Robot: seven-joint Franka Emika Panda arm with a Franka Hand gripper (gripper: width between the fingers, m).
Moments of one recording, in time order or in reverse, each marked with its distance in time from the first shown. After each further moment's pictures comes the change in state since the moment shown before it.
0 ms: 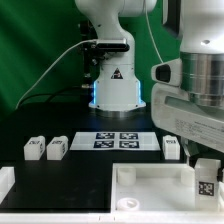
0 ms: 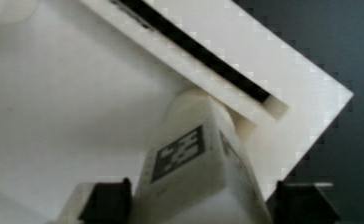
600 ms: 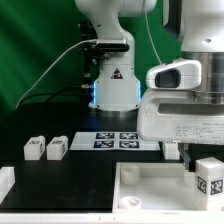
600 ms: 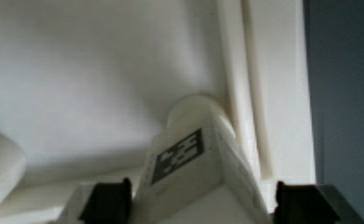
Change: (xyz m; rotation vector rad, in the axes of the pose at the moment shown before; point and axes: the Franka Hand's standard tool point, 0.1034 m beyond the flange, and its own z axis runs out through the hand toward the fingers) arm -0.007 0.005 0.001 0.022 0.051 -0.778
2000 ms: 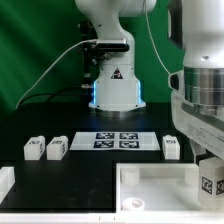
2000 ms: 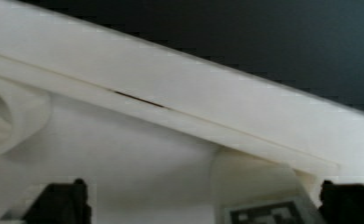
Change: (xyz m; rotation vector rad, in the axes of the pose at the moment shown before) arm -0.025 -0.007 0.018 0.007 -0.067 0.864
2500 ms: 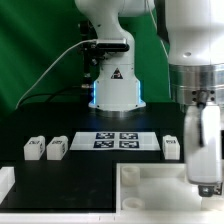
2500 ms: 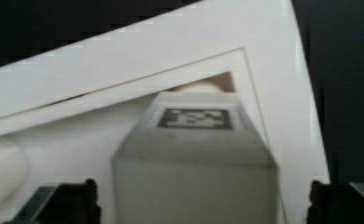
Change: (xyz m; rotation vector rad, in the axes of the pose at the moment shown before) arm 0.028 -0.015 -0.010 0.008 -0.021 0.667
